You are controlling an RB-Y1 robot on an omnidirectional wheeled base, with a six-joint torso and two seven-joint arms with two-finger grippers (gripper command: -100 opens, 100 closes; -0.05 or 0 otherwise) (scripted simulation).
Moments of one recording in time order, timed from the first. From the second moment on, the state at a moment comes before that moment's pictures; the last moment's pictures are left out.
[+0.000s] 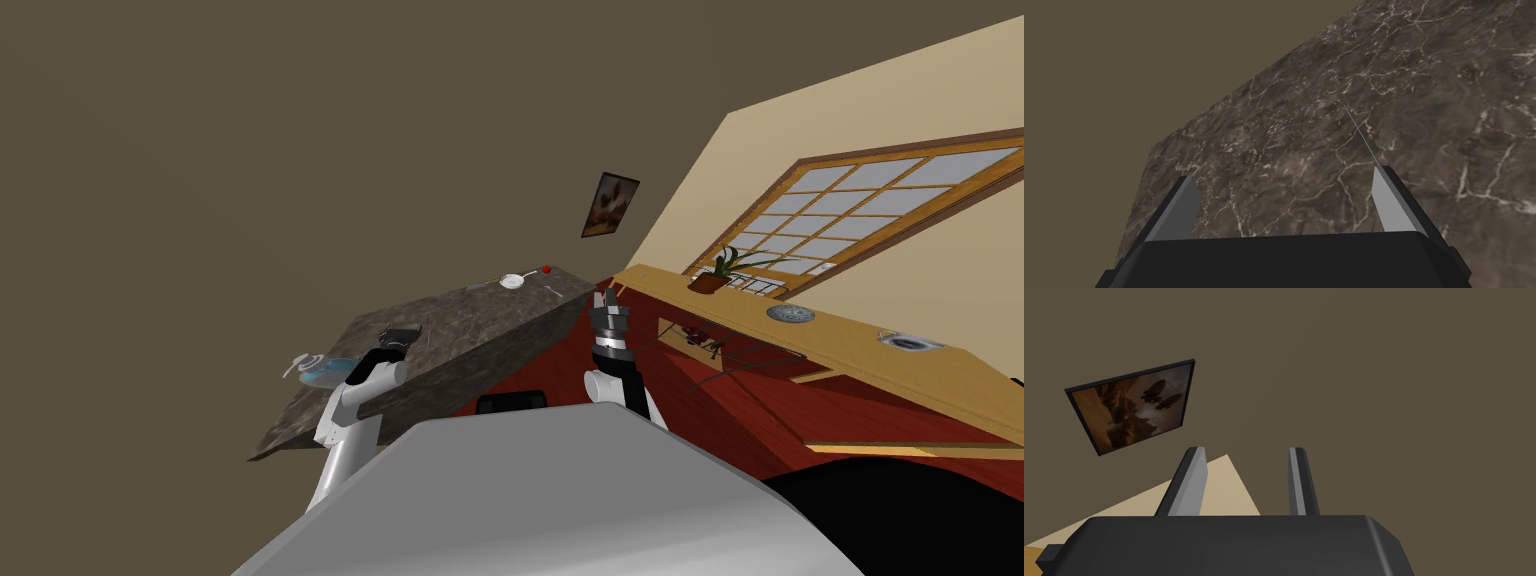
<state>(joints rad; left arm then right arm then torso) 0.18 0.18 0.41 -1.84 0.18 0.44 1.12 0.51 0.02 -0.05 -2.24 -0.05 -0.46 -0.03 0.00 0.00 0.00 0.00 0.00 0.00</state>
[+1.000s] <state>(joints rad) 0.09 0.21 0.49 -1.72 0.19 0.67 1.35 0.51 0.02 -0.05 -2.24 -0.05 -0.46 -0.03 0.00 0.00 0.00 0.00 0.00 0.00</state>
